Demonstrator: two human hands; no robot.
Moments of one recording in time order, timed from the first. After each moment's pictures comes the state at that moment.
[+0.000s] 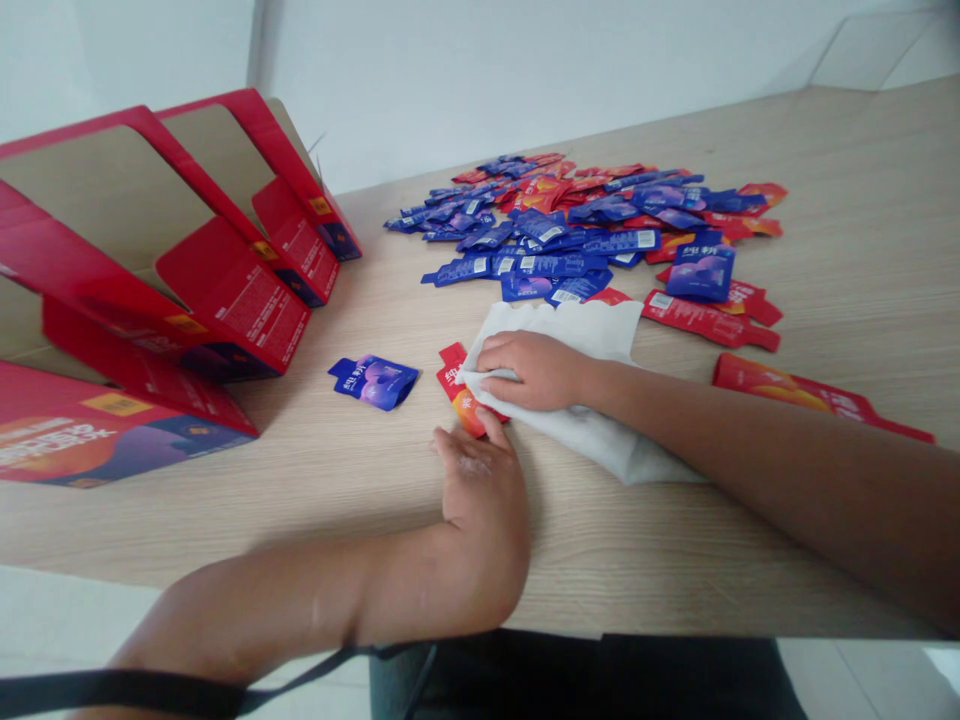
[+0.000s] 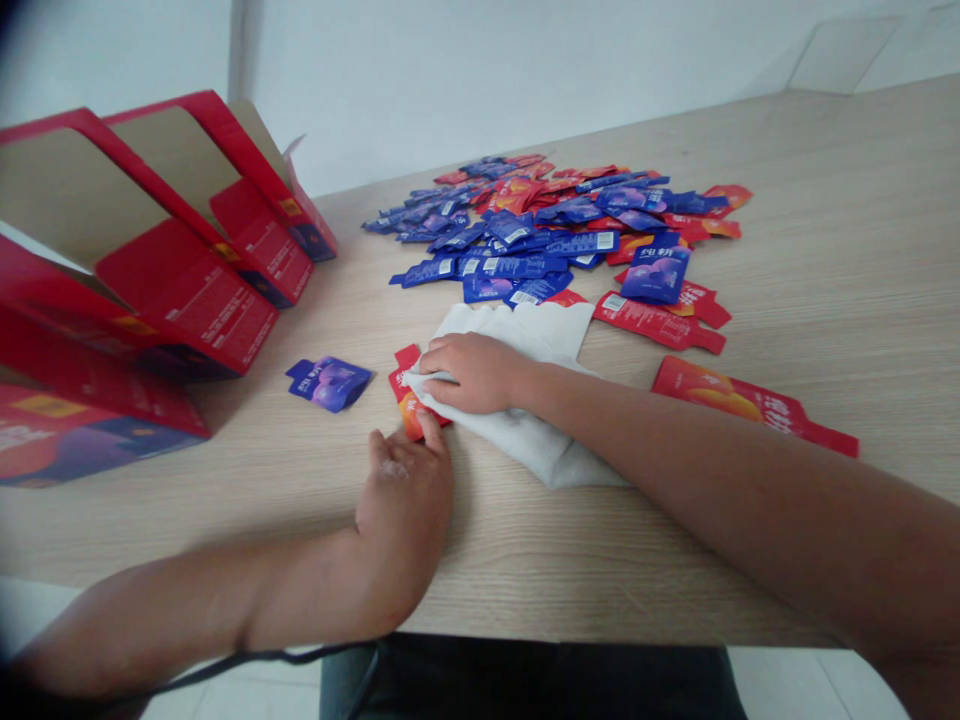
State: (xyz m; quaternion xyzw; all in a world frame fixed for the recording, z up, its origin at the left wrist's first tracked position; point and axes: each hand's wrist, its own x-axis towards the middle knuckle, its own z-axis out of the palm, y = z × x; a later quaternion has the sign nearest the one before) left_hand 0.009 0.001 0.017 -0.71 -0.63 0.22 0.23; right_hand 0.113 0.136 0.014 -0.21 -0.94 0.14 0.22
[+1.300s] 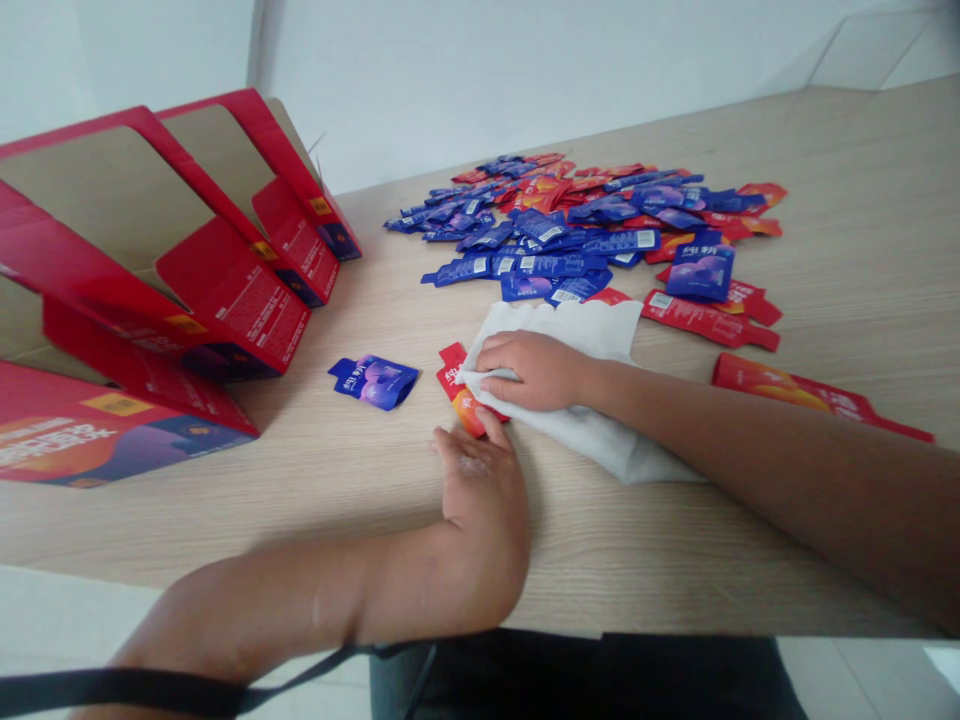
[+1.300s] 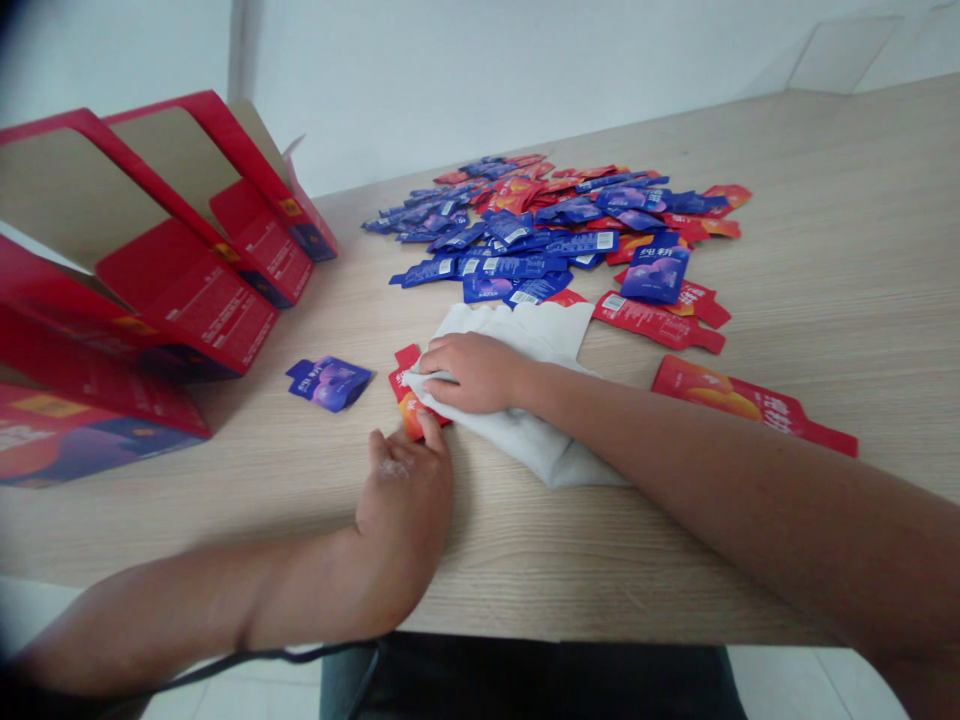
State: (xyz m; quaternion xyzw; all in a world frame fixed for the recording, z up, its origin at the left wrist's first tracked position) left_hand 0.008 0.001 0.015 -0.71 -0.63 0.21 0.22; right_hand 0.113 0.135 0.015 -0.22 -0.94 0.14 0.21
